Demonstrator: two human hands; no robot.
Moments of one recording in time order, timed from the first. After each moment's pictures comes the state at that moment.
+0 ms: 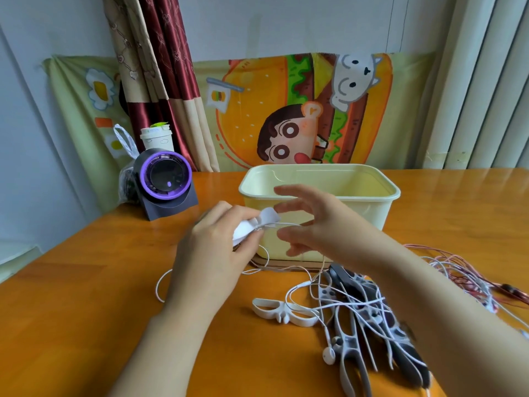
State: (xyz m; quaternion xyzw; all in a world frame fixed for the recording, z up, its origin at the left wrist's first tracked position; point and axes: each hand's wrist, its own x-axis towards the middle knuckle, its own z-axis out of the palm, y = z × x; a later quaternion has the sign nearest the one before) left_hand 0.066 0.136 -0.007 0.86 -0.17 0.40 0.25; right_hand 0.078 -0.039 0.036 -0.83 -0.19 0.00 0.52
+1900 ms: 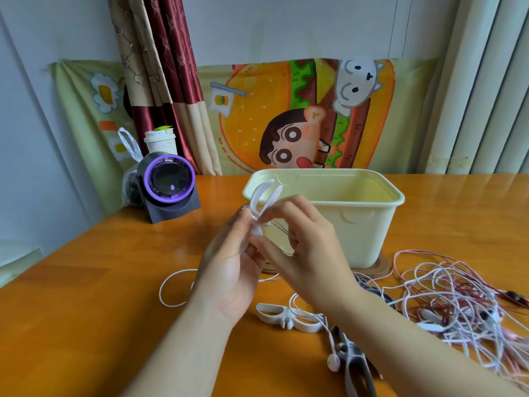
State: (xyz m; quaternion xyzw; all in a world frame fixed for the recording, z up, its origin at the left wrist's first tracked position) left_hand 0.064 0.109 -0.003 0.41 -0.03 0.04 0.91; right_hand 0.075 -0.008 -0.003 -0.77 -0.32 -0.35 0.42
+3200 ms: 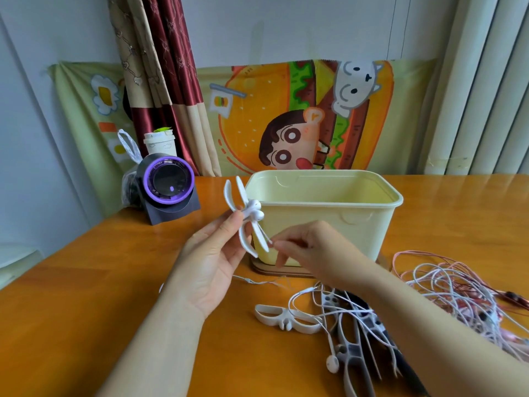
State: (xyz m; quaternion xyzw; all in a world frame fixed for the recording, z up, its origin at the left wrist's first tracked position) left_hand 0.070 0.135 0.001 0.48 -0.05 0.04 0.87; right_hand 0.088 -0.036 0.010 -0.87 -0.27 -0.04 0.40
